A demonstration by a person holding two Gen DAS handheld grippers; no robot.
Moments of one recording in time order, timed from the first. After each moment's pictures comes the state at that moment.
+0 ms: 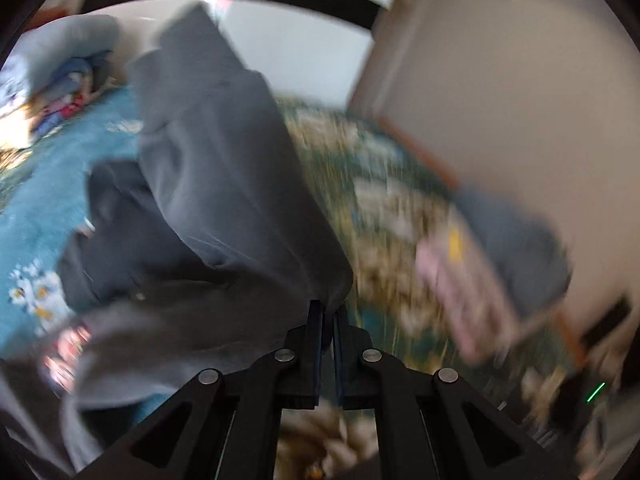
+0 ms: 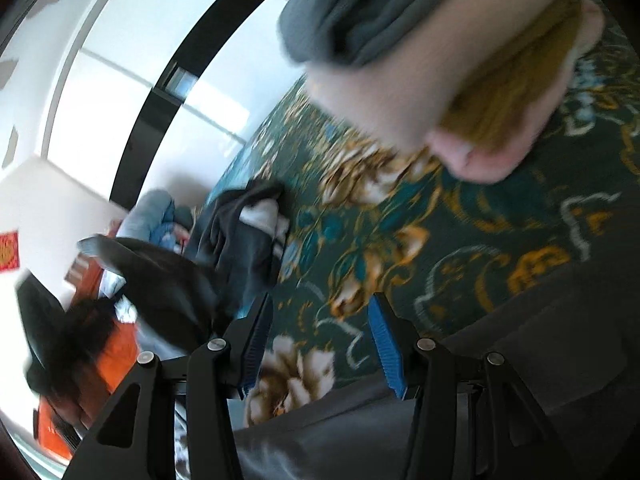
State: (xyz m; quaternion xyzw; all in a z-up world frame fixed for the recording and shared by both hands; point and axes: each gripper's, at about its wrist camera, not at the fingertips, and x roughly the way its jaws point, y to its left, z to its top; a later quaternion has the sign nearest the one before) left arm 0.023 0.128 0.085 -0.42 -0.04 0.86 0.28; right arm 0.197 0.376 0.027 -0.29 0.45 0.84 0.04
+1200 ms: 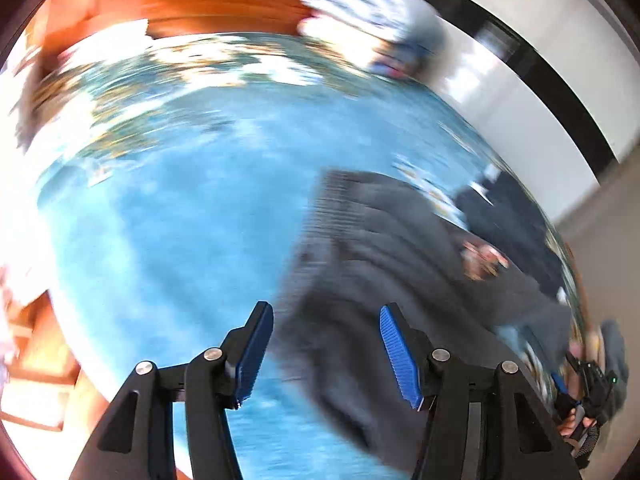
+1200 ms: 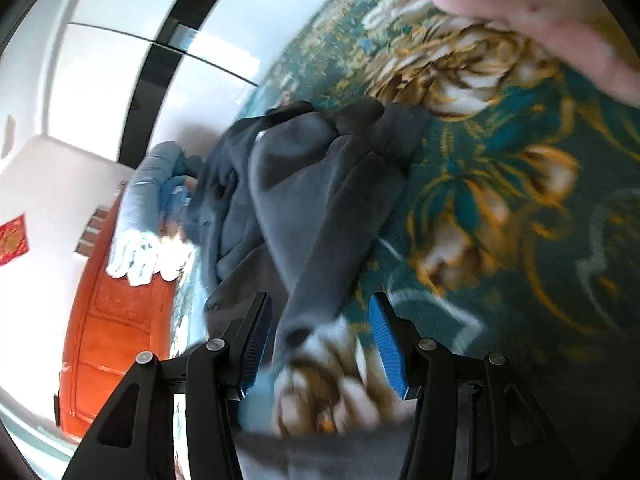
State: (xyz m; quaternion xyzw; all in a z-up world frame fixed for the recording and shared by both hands) left arm 0.239 -0.311 0.022 -0.40 -0.30 0.86 -0.12; right arm 0.086 0.317 -0.007 -0.38 0.46 0.80 -0.03
